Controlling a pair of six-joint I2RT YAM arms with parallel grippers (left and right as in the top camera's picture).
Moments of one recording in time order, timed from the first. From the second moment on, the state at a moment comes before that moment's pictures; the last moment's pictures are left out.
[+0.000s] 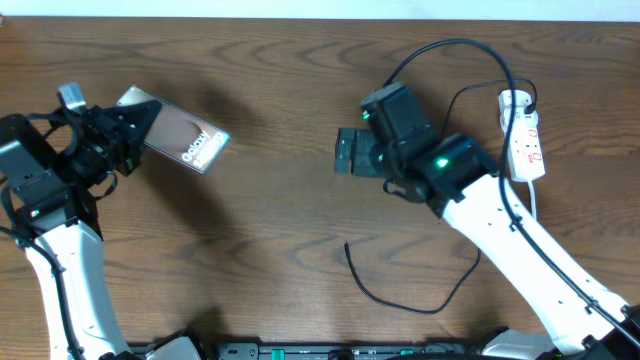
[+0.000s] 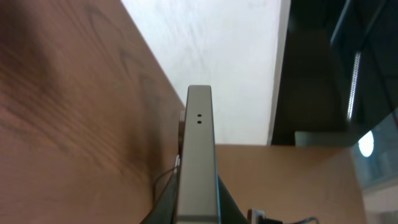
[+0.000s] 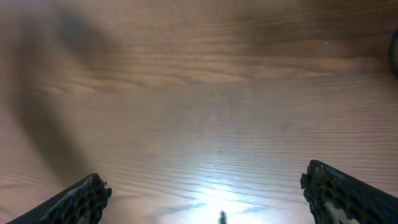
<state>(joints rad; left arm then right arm) 0.51 1.27 0.96 -0.19 1.10 -1.00 0.63 1.52 1.40 -0.87 0.10 0.64</state>
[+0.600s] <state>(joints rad) 0.39 1.27 0.96 -0.24 1.10 -0.83 0.83 1.65 1.09 -0.85 0.08 0.75</state>
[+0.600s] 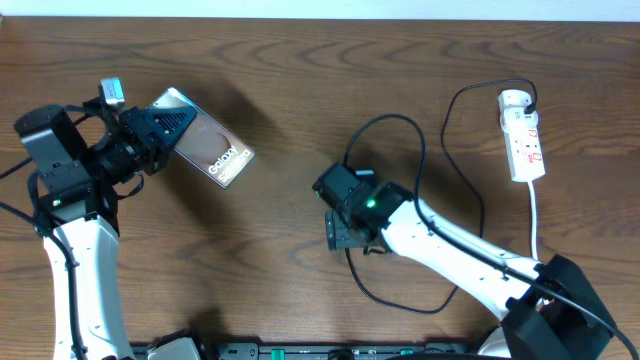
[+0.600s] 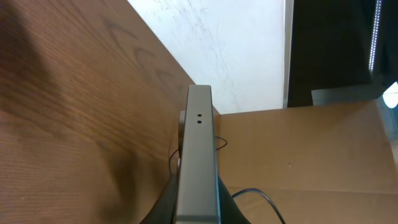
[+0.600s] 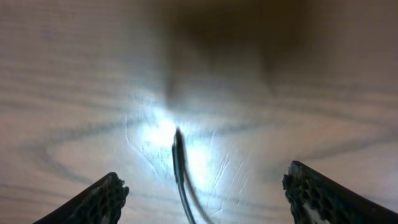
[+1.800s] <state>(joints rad) 0.39 1.27 0.96 -0.24 1.09 -0.82 0.78 1.77 0.98 -0.75 -0.19 0.77</state>
